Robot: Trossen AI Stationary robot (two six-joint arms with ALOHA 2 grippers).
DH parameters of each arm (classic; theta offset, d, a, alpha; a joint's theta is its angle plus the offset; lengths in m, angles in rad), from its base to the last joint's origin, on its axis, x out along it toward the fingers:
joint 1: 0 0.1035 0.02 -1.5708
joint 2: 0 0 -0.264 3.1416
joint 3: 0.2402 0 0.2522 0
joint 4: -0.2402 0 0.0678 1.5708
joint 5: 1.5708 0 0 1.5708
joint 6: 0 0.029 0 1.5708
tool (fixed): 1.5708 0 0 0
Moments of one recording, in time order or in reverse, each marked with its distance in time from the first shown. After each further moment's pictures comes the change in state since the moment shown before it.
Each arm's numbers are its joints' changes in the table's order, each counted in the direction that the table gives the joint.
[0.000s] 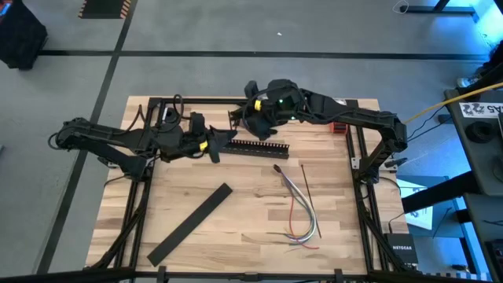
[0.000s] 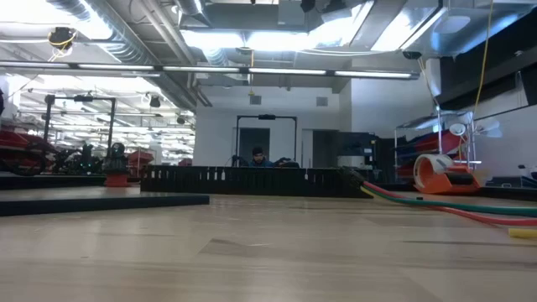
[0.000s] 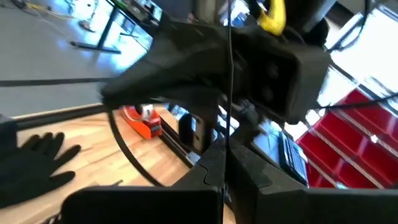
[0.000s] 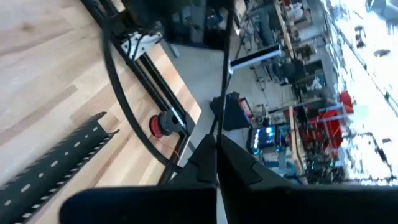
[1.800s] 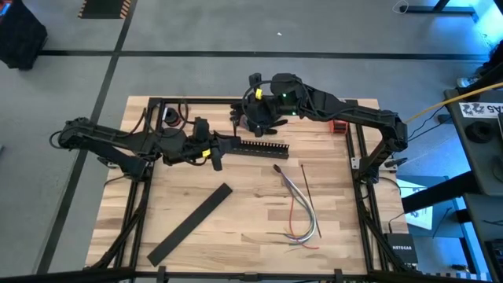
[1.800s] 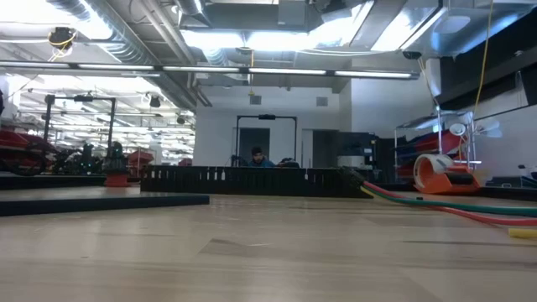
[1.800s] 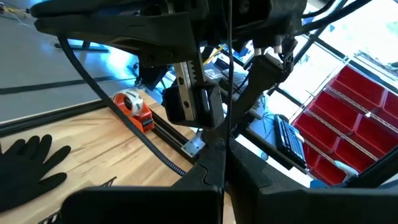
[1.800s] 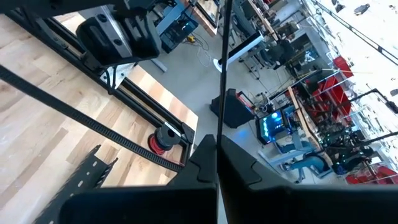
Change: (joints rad) left arm -0.025 0.034 0.000 0.025 0.020 0.052; right arm -0.028 -0.002 0.002 0.070 -0.015 0.244
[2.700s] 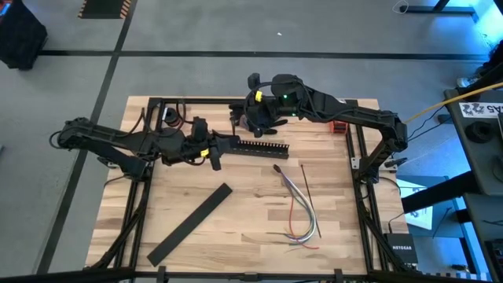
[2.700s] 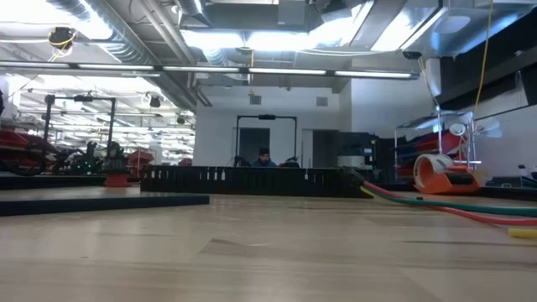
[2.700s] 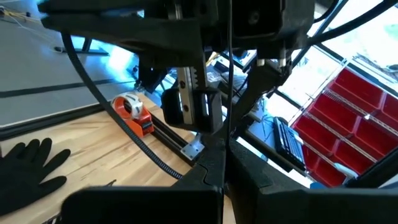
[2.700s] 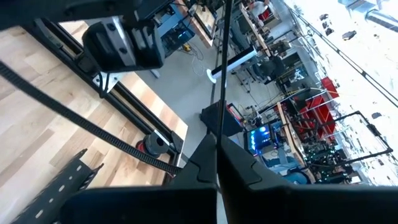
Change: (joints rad) left arm 0.000 -0.010 0.000 0.006 -0.015 0.008; right arm 0.016 0.000 0.000 0.040 -0.005 -0.089
